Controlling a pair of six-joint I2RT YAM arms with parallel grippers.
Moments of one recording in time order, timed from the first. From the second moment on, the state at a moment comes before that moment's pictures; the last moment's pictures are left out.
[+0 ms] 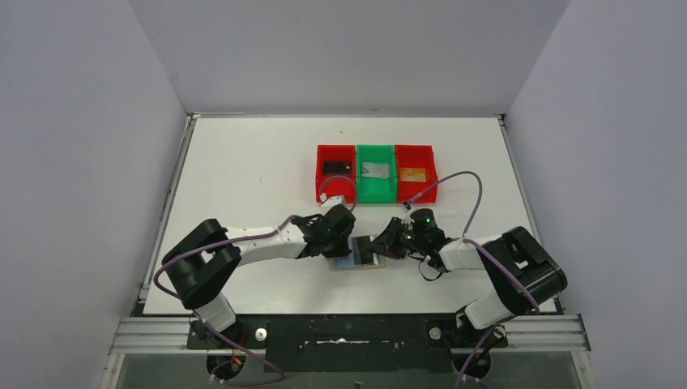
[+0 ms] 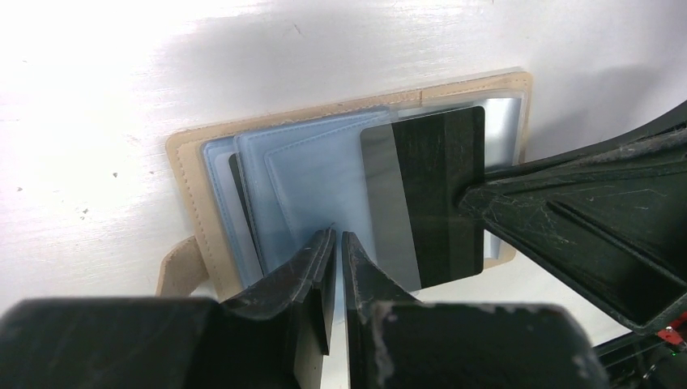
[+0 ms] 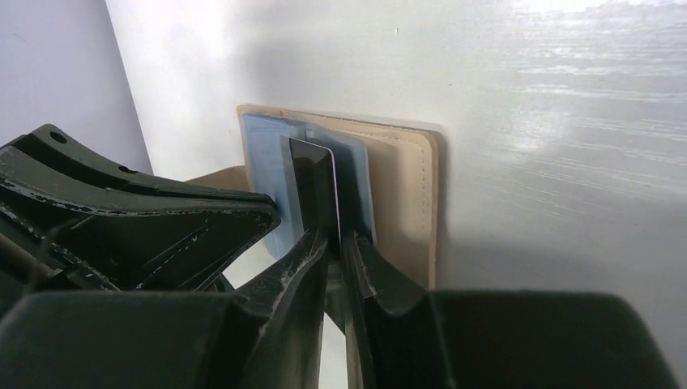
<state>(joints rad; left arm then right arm) -0.94 1.66 0.90 -0.25 -0.17 -0.94 0.47 1.51 0.36 0.46 -0.46 0.94</state>
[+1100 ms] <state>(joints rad) -0.94 1.66 0.91 -0.26 -0.18 -0.93 0.47 1.49 0.36 0.48 -0.47 0.93</state>
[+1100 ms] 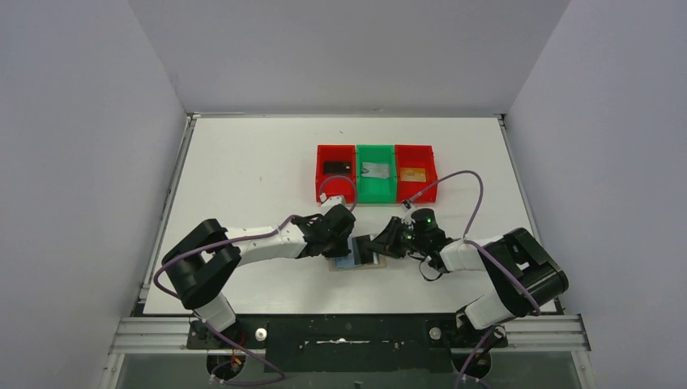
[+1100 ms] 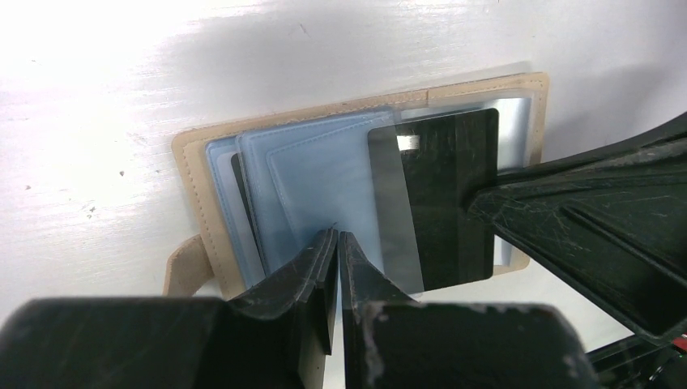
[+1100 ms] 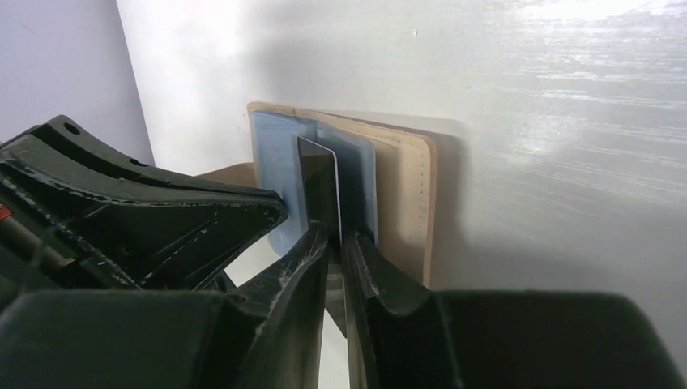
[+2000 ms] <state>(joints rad) -0.92 1.54 0.87 -0.31 -0.22 -0.91 0.45 1.32 0.37 0.30 -0.40 0.86</state>
